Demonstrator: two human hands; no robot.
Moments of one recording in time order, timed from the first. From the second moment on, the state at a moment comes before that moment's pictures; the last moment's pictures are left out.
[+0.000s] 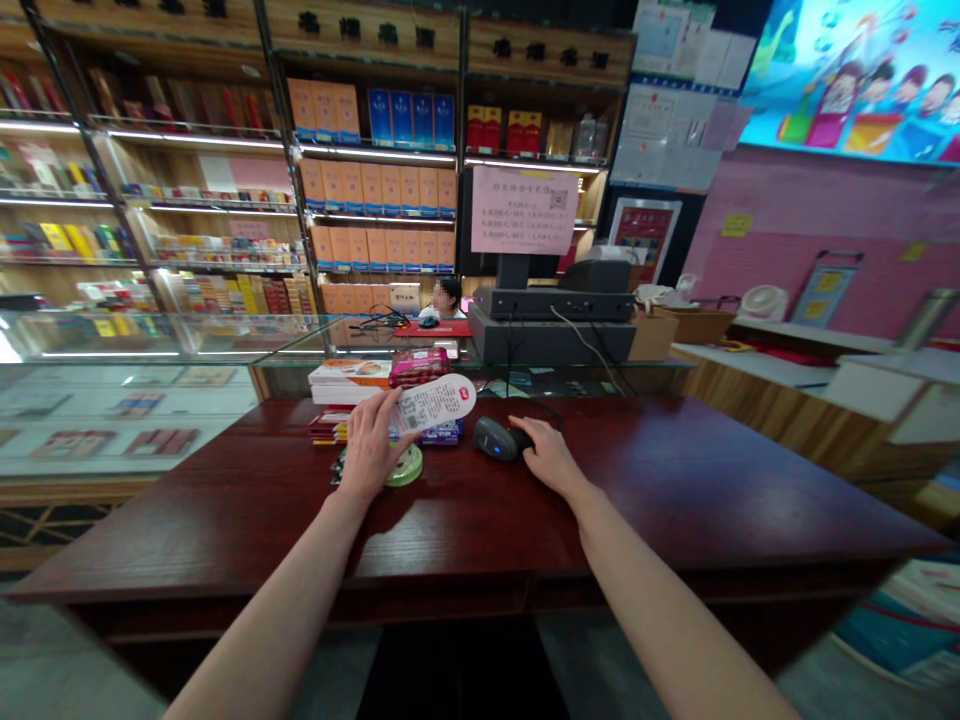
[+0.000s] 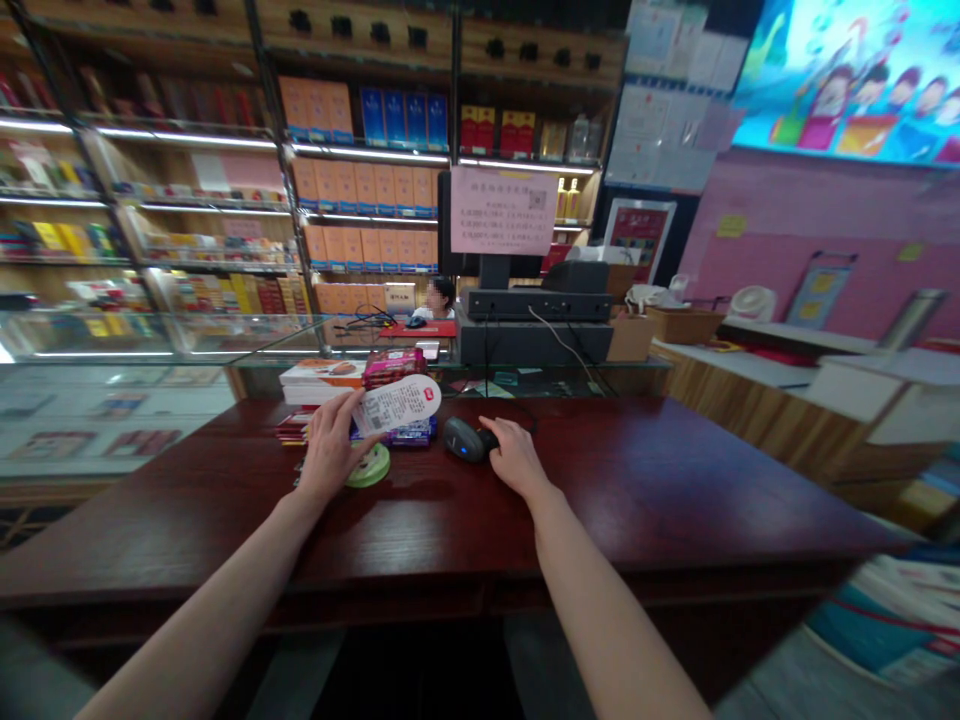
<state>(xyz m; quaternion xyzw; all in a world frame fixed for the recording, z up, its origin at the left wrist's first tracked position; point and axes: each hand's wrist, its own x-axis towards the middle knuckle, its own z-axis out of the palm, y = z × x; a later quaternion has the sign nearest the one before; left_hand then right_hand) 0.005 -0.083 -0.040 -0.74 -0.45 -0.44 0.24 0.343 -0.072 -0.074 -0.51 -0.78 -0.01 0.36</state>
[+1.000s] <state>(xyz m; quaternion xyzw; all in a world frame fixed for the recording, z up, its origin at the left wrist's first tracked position) -0.001 -0.083 -0.039 -0.68 -0.51 -0.45 0.26 0.317 -0.094 -0.050 -0.42 -0.80 -0.09 0.41</state>
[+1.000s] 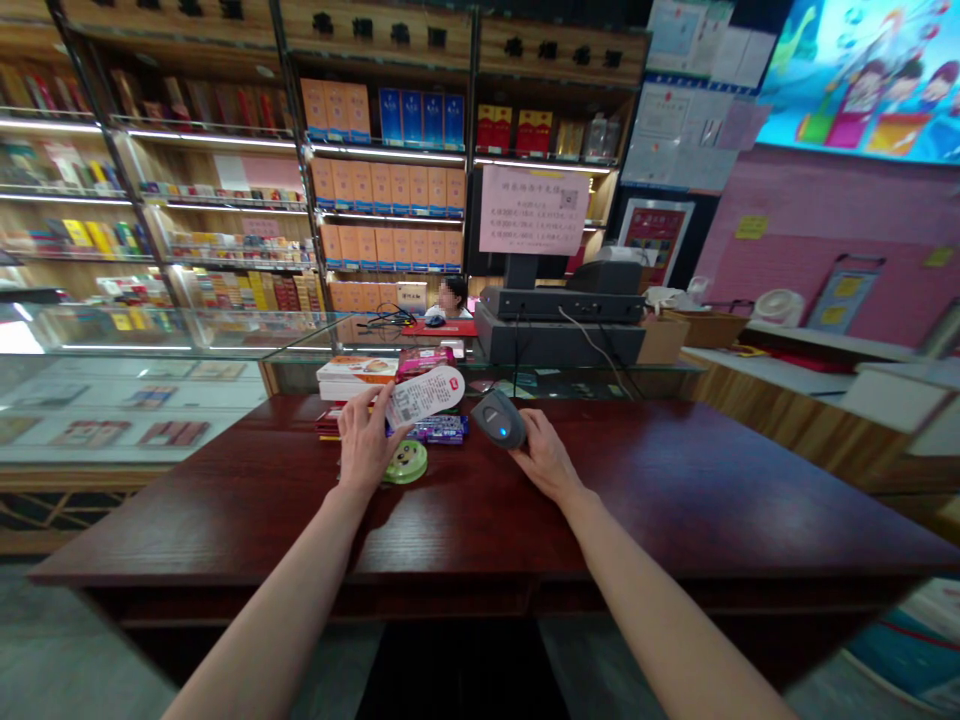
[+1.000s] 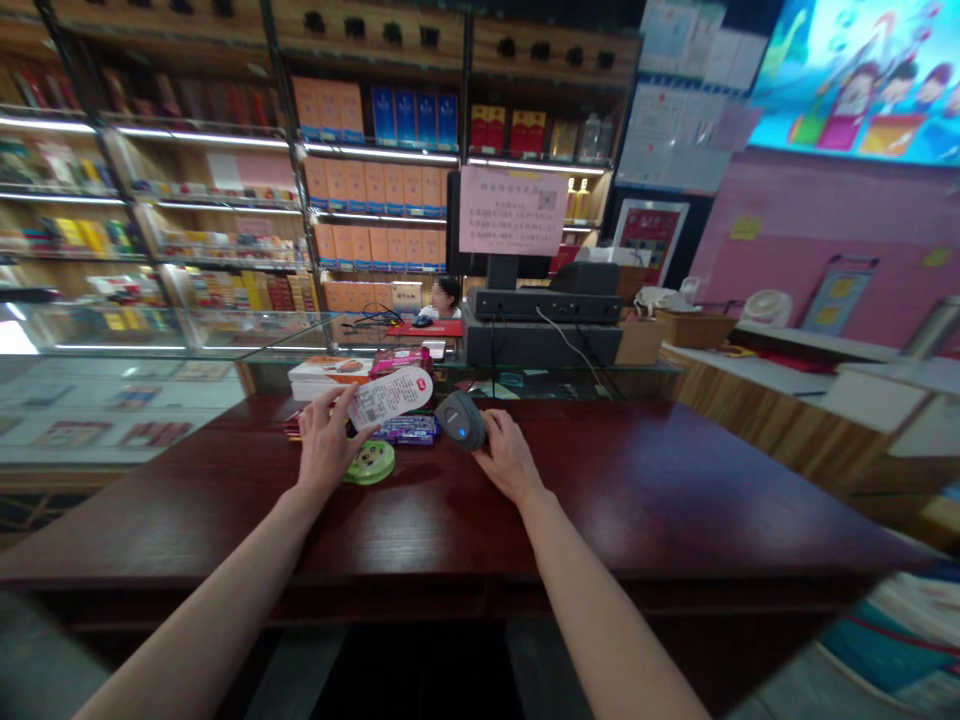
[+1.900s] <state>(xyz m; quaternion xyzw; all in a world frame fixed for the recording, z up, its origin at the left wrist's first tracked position) -0.003 -0.079 -0.041 -0.68 -0.52 -0.44 0.27 0.278 -0.119 -0.038 -0.33 -0.88 -0.16 0.29</state>
